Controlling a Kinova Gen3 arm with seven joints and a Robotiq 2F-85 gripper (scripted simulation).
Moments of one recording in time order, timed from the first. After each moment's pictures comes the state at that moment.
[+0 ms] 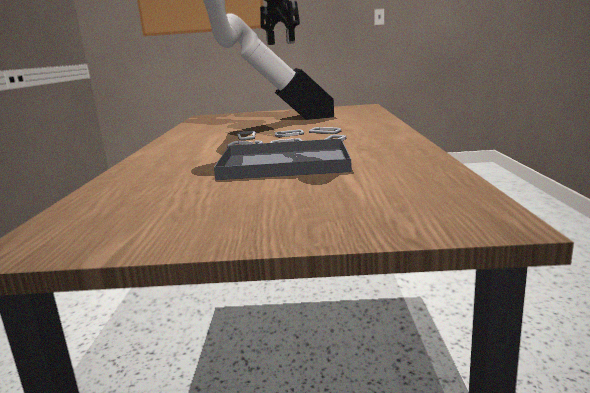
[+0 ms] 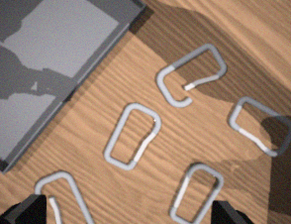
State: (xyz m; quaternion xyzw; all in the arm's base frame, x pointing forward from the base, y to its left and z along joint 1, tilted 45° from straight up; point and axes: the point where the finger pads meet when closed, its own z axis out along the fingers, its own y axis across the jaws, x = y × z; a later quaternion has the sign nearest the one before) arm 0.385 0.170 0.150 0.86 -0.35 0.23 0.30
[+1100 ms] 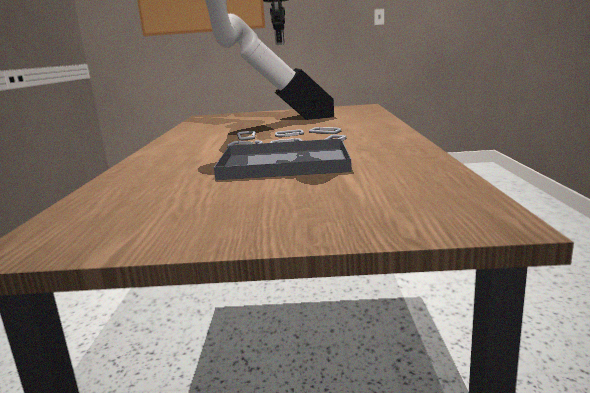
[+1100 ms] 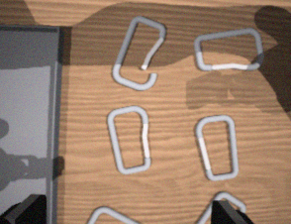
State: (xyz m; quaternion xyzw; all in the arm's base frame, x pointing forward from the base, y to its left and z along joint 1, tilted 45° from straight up) arm 0.386 0.168 0.151 0.70 -0.61 0.32 0.20
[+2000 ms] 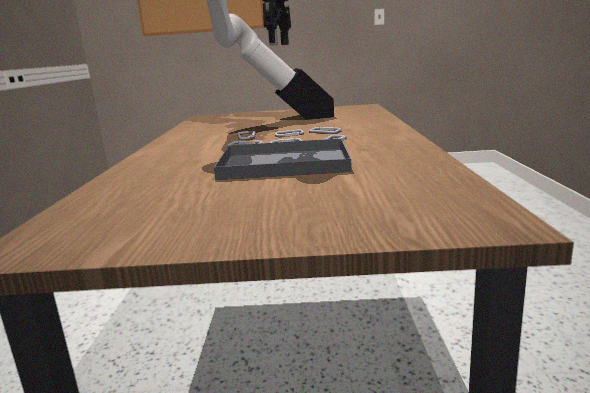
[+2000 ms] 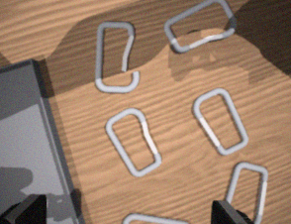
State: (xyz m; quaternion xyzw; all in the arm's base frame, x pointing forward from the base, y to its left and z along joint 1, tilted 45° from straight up) arm 0.388 0.167 0.151 0.59 -0.71 0.35 0.14
